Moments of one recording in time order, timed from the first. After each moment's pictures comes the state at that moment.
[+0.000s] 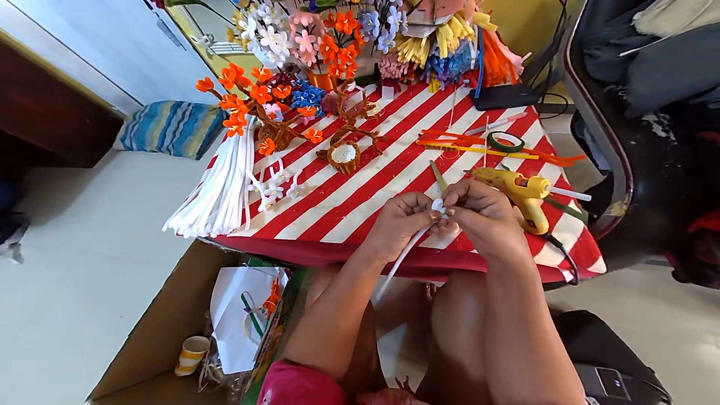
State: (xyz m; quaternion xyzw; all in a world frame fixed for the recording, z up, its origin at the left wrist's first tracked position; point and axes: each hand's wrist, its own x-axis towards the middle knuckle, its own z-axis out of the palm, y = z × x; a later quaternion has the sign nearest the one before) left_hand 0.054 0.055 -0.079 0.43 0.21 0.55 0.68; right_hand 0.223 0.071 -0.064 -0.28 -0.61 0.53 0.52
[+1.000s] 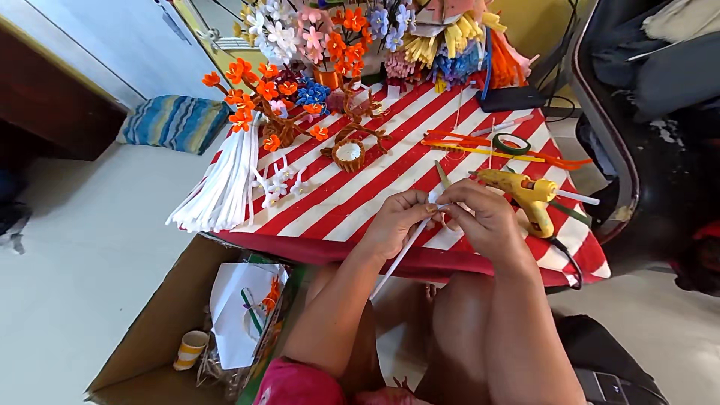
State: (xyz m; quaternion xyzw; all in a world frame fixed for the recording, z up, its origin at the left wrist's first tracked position) left_hand 0.046 0.058 -0.078 0.38 0.25 0.54 0.71; right_hand 0.227 0.082 -0.070 -0.28 -0.80 0.22 0.48
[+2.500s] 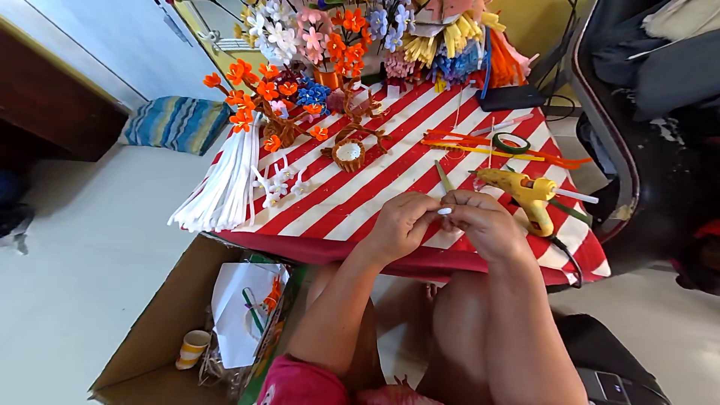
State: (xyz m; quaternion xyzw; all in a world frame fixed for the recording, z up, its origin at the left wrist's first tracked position) left_hand 0.044 0.066 -0.096 0.76 0.26 0.56 0.18; right_hand 0.219 0.069 -0.054 -0.36 -0.57 0.60 0.43
